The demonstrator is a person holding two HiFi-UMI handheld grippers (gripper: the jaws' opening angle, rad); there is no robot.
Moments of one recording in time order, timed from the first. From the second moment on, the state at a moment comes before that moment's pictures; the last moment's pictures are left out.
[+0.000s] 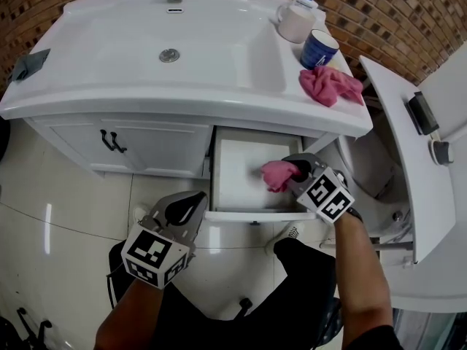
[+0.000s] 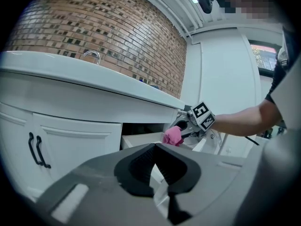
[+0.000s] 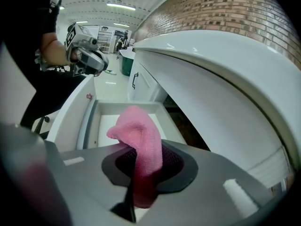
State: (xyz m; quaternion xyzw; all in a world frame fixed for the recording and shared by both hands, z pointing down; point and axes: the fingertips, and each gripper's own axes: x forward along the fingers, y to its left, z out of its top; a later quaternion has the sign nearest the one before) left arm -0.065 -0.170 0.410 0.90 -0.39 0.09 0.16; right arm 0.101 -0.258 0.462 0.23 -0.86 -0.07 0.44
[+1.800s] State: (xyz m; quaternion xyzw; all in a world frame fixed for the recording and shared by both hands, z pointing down) left arm -0.068 -0.146 0.393 0.91 -0.38 0.08 0.15; right arm 0.062 -0.221 0.453 0.15 -0.88 -0.04 0.44
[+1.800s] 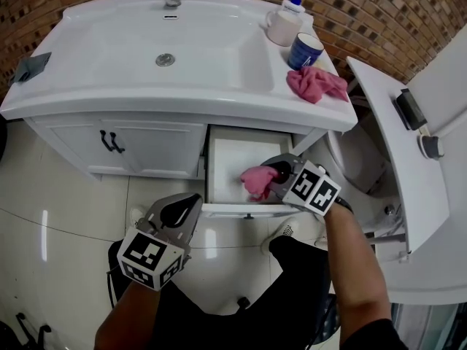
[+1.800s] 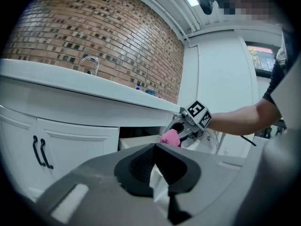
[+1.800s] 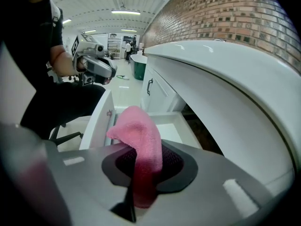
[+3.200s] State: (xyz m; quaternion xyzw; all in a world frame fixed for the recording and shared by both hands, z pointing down) left arm -0.041 -0.111 0.363 0.90 -0.39 0.05 0.18; right arm 0.153 -0.161 0.304 0.42 -0.90 0.06 0.12
